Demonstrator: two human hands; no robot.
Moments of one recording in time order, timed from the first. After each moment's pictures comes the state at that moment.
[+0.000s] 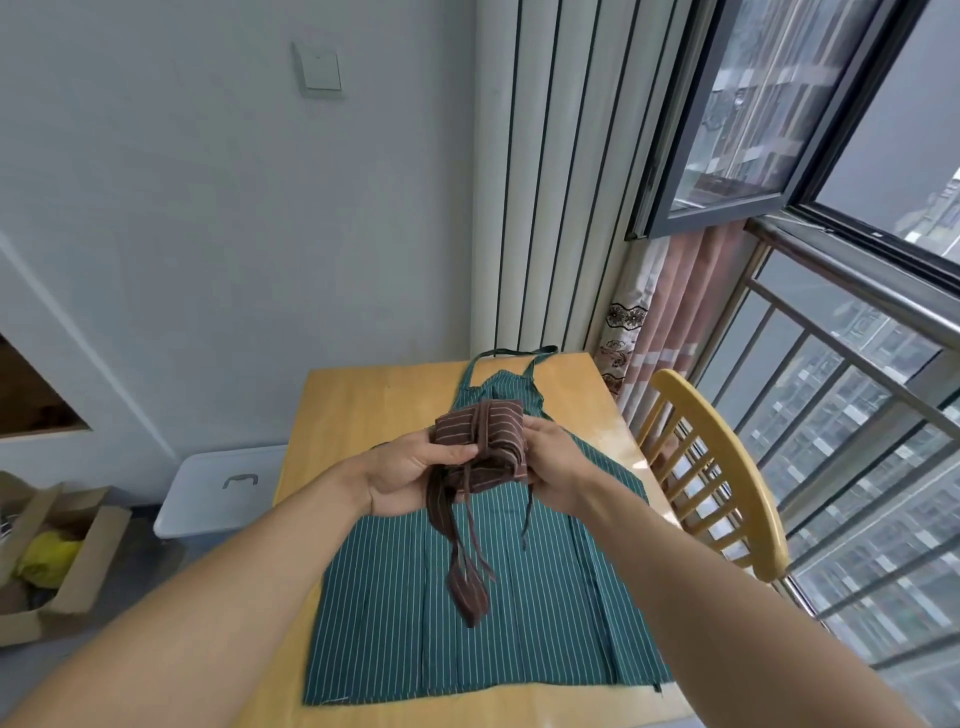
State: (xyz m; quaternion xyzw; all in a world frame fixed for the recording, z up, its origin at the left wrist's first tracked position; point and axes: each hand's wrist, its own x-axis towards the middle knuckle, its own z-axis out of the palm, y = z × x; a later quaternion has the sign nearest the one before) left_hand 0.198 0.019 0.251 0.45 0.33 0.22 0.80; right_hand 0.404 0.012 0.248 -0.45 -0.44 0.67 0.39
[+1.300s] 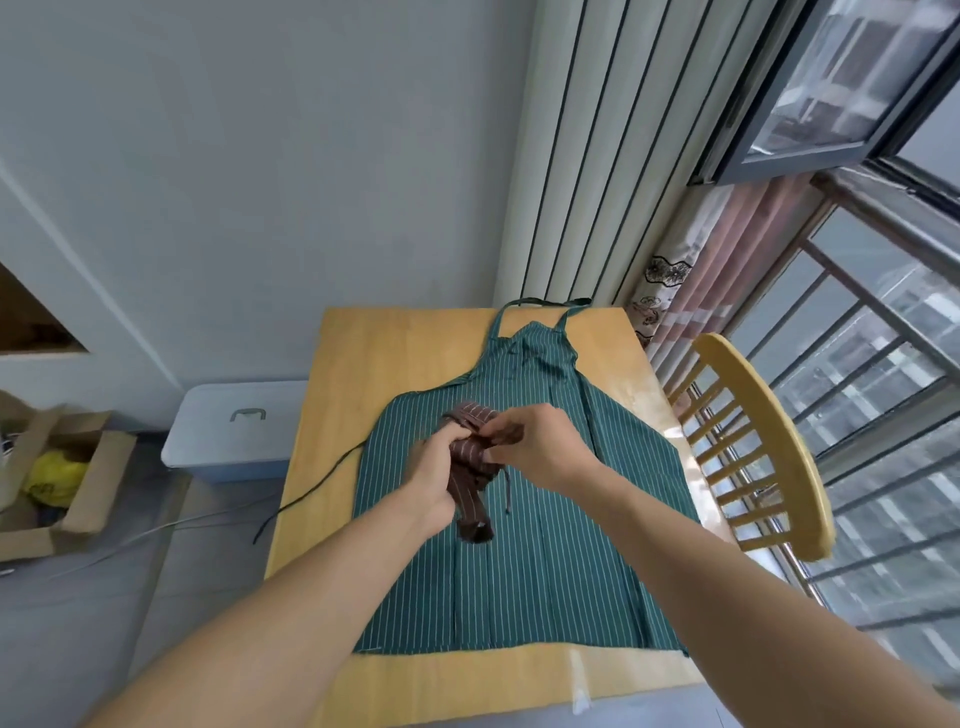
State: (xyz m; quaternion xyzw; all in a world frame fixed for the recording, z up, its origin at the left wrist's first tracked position) left_hand 0.183 0.022 0.150 0.14 0.56 0.44 0.69; right_hand 0.334 0.032 0.204 -0.61 -0.69 0.34 0.18
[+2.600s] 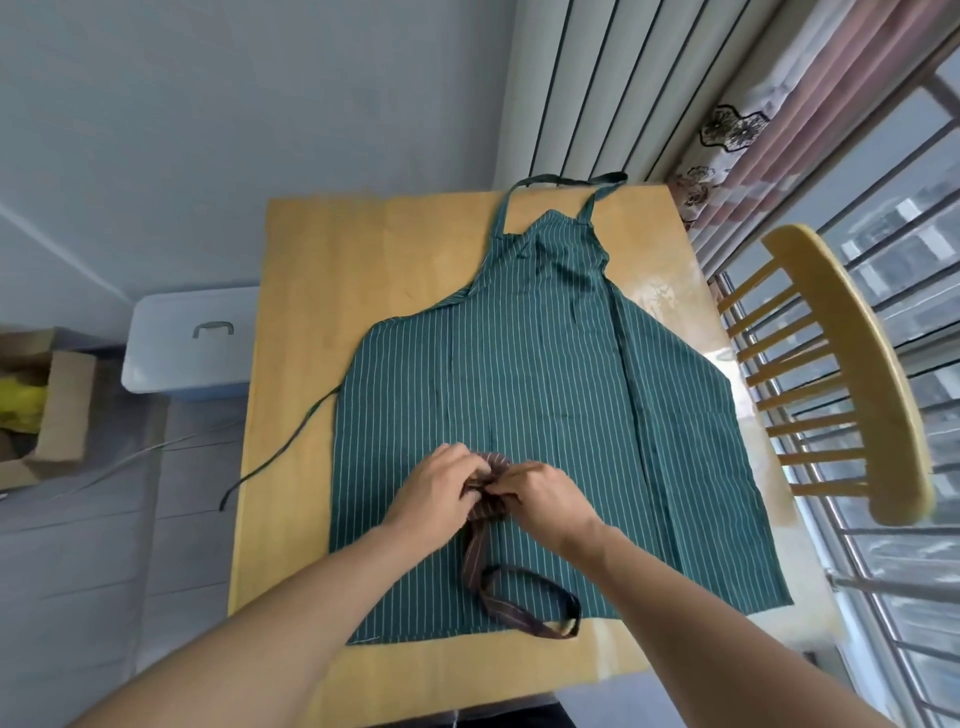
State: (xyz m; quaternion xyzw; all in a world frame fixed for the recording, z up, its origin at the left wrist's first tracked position) left_hand 0.166 0.032 -0.002 0.76 0.56 0.08 0.32; right_hand 0.351 0.028 0.000 -0.54 -0.79 0.29 0.01
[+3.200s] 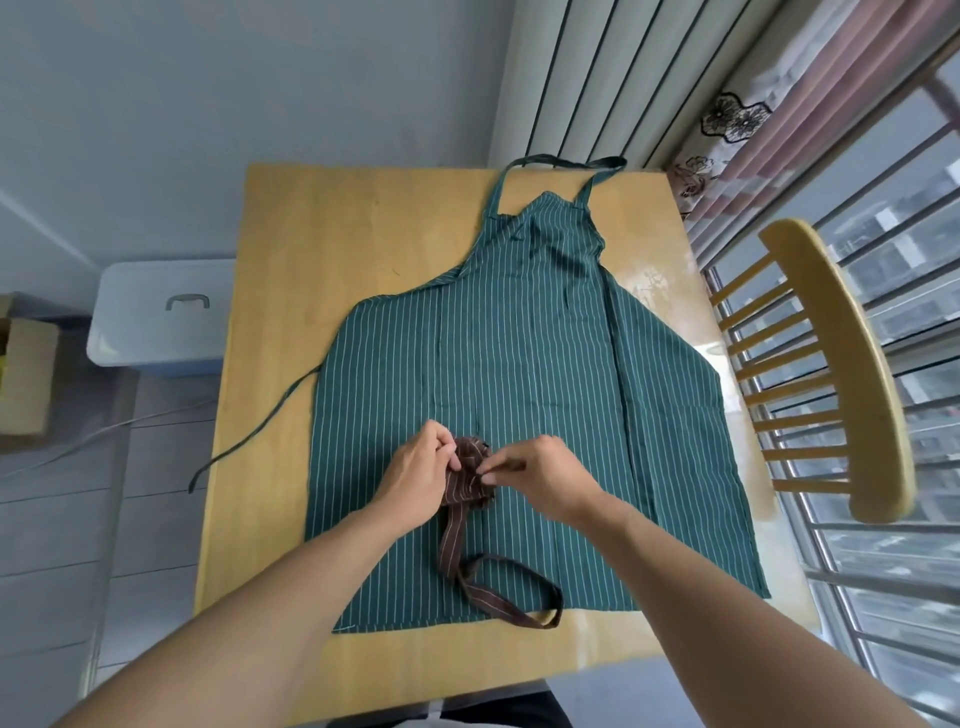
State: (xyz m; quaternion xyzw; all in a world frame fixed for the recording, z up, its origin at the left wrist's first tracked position) left_hand 0.166 0.042 -0.032 0.64 0.62 0.13 0.44; right_hand 0.366 0.044 0.020 -0.58 -0.65 0.48 0.09
